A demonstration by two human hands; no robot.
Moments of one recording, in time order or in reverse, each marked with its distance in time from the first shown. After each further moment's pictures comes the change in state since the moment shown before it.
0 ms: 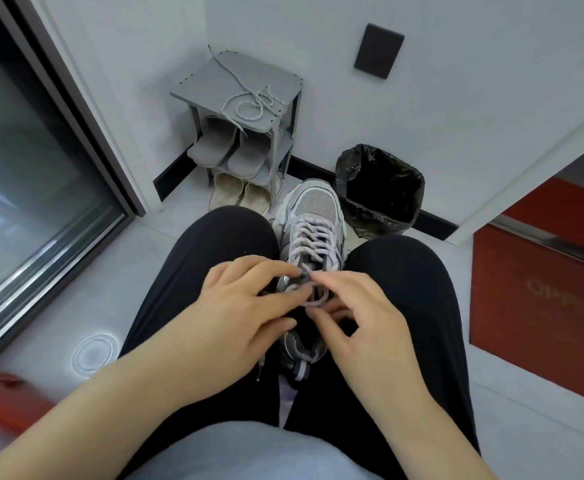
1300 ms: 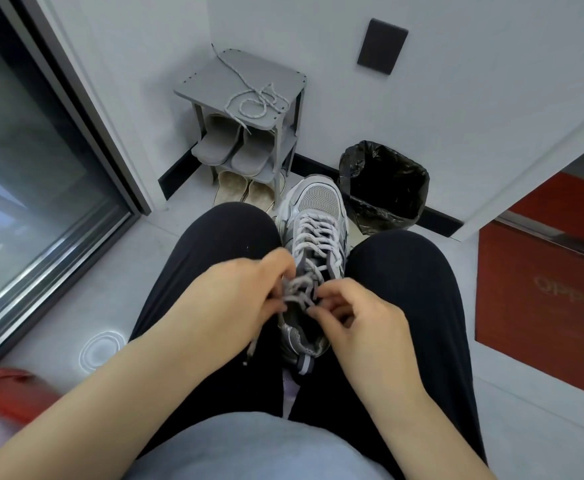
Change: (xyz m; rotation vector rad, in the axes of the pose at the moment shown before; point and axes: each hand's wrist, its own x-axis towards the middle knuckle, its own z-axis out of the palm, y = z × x) left_hand 0.018 0.007 -0.012 -0.057 -0.119 -0.251; right_hand -0.003 0.003 0.007 -0.144 -0.004 0.142
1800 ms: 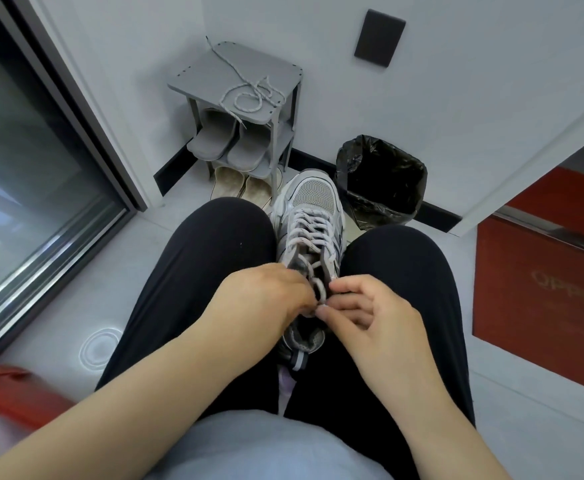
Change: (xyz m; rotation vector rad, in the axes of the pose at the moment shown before) left_hand 0.014 0.001 0.037 0.043 0.099 0.288; right_hand -0.002 0.001 -0.021 0.381 -0.120 0.196
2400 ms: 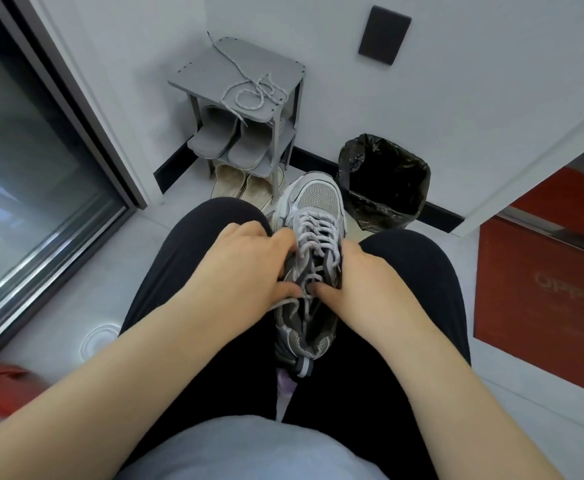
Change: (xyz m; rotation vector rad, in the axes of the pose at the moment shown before) left_hand 0.025 -0.011 -0.026 0.176 -0.152 -0.300; right_hand 0.060 -0.009 0.002 -0.753 -0.195 0.040
